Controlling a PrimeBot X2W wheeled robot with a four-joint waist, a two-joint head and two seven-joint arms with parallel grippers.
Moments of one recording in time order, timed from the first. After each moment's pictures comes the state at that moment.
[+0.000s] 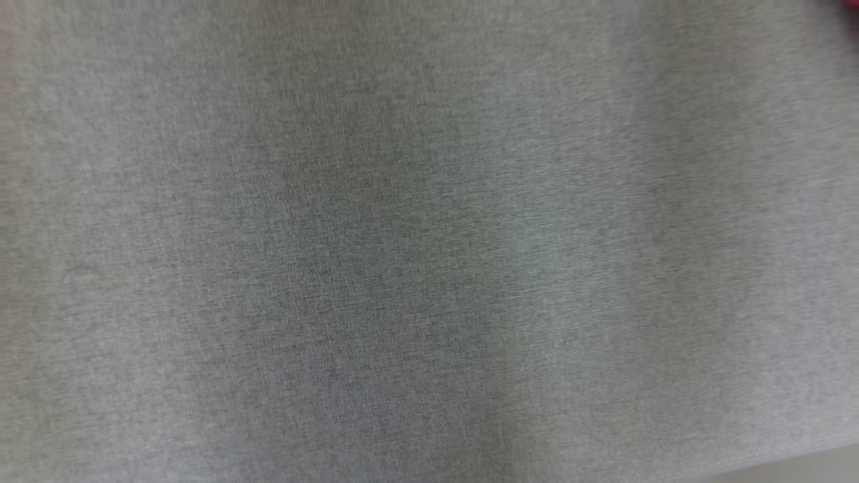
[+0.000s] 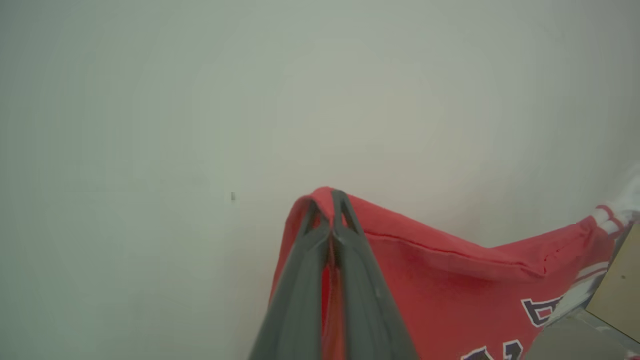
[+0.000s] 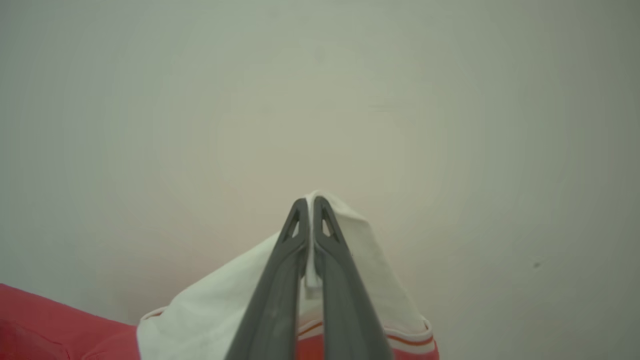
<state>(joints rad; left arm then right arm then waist) -1.87 0.51 -0.75 0.79 -1.00 -0.13 -0.17 -1.90 -0.29 0.40 0.94 0.71 0.13 -0.10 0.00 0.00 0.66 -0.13</state>
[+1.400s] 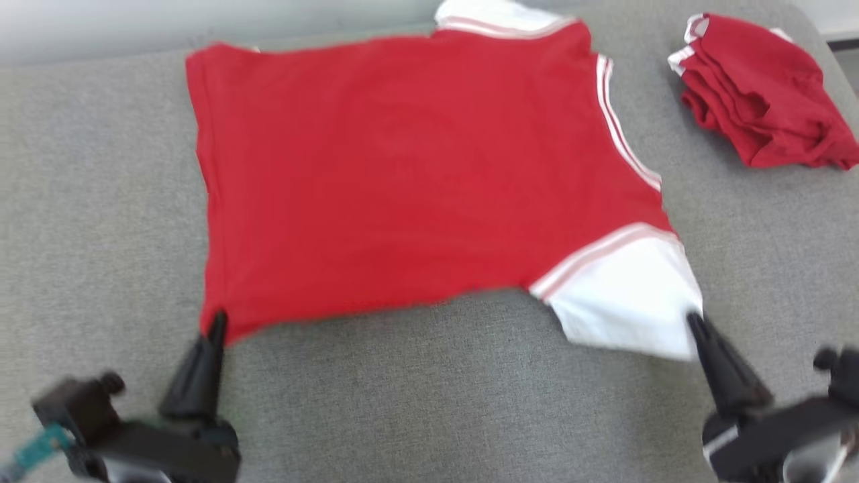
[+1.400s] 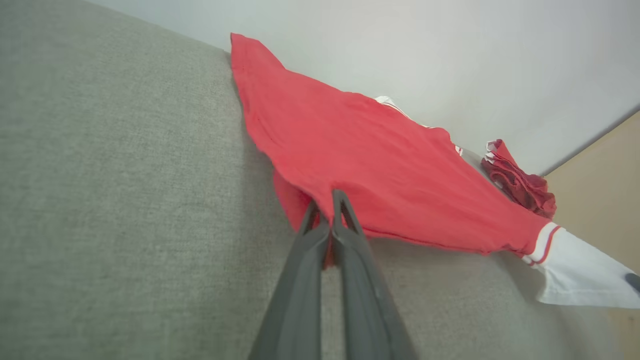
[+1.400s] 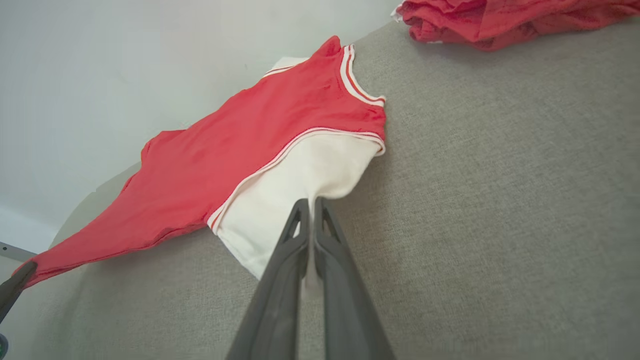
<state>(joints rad) -0.19 0.44 -0.35 0.06 -0.88 -0.01 -0.26 -0.02 -0.27 0.05 -0.10 0.74 0.13 0.15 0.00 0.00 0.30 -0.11</state>
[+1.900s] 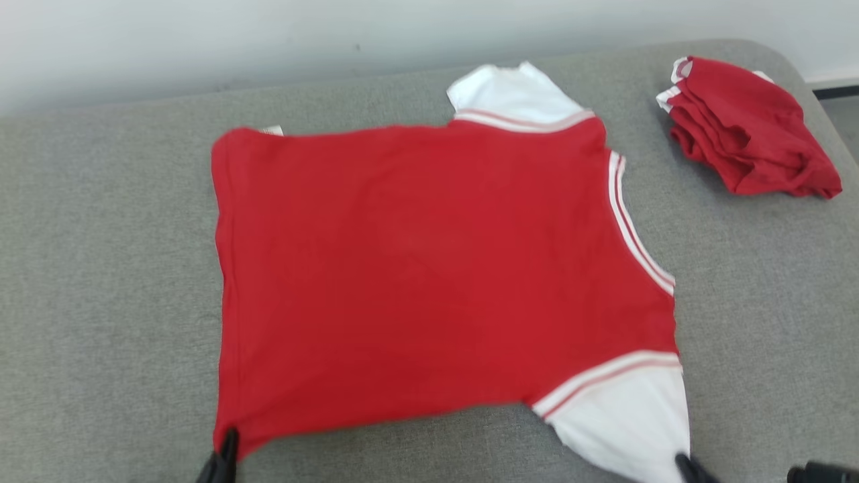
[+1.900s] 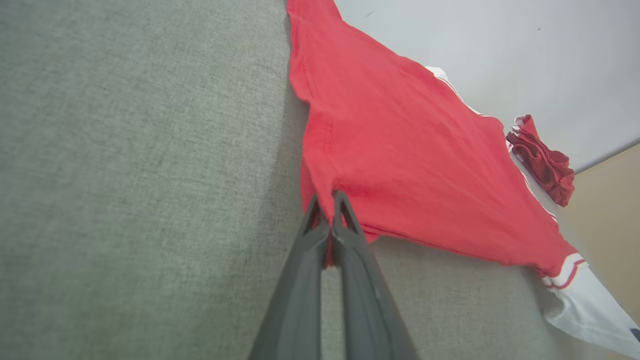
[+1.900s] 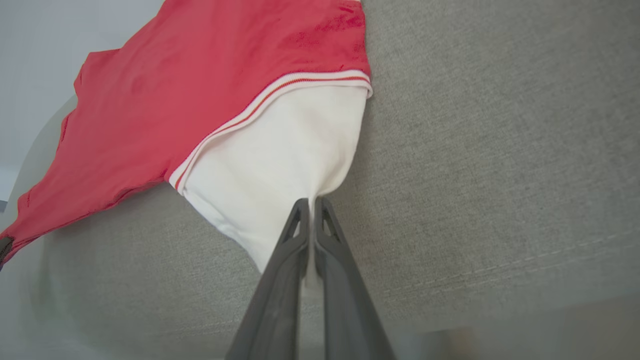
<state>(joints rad) 0.06 0.32 -0.27 0.10 -0.81 -0.05 -0.26 0.25 -0.21 0.01 -0.14 0.67 0.13 0.25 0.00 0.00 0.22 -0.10</state>
